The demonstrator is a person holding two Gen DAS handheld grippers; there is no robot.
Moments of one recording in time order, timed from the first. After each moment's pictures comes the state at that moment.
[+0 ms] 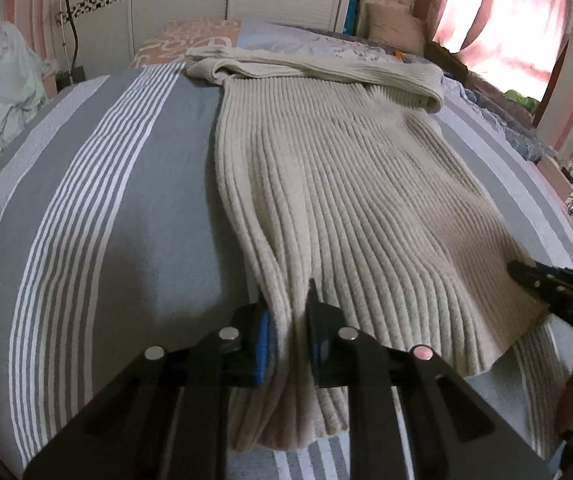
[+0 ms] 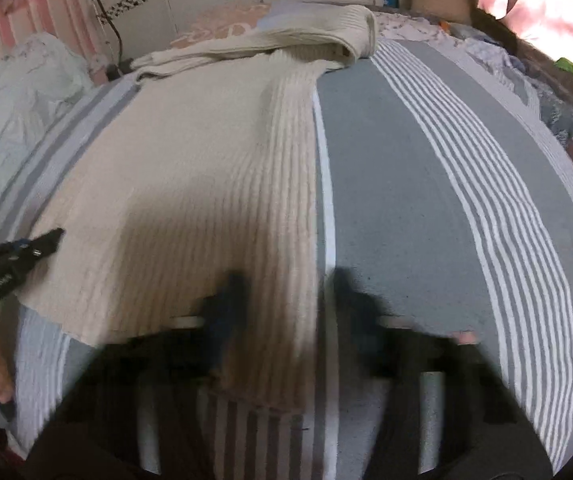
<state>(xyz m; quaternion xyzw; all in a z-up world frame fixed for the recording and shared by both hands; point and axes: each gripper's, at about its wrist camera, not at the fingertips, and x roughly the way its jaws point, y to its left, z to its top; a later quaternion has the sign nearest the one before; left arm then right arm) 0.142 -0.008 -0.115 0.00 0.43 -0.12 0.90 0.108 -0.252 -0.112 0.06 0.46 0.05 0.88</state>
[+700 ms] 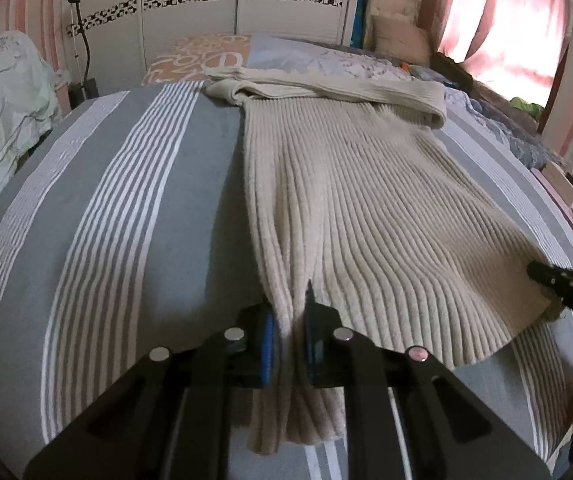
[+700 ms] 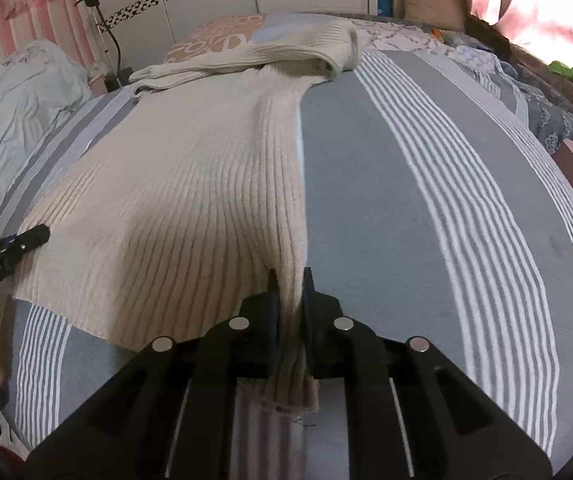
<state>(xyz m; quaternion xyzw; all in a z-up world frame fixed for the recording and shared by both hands) 0.124 0.009 -0.097 0.01 0.41 -0.11 0.91 0.081 -0.273 -0.093 0.05 0.44 0.02 0.90</state>
